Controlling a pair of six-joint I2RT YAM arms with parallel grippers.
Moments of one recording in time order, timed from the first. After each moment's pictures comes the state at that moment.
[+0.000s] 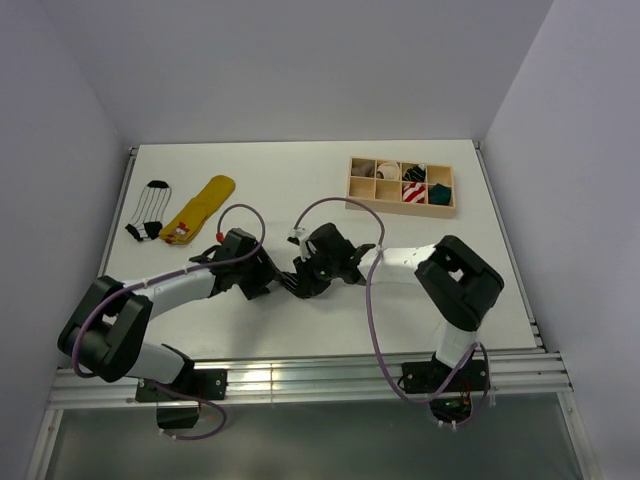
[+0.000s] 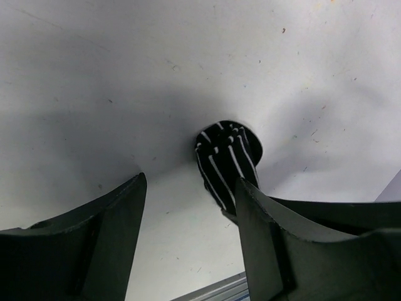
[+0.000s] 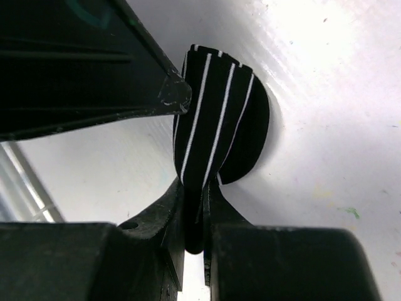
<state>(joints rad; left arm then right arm) -0.54 1.42 0.62 -0.16 0.10 -1.10 0.83 1.75 0.90 0.01 -0.34 0.22</state>
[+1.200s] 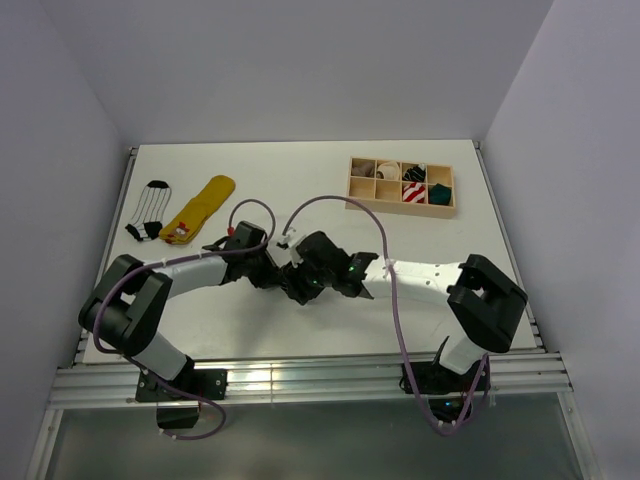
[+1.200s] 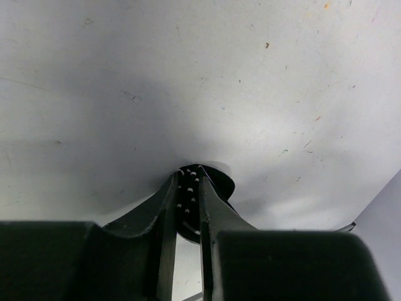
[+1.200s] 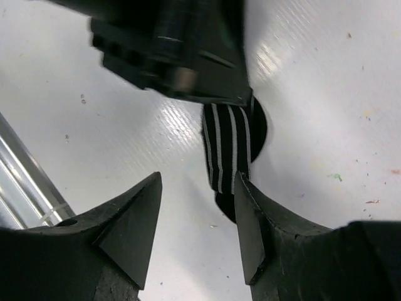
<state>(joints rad) -0.54 1.57 0.71 -0.12 0.15 -1.09 0.92 1.59 0.92 -0.11 -0.14 0.22</state>
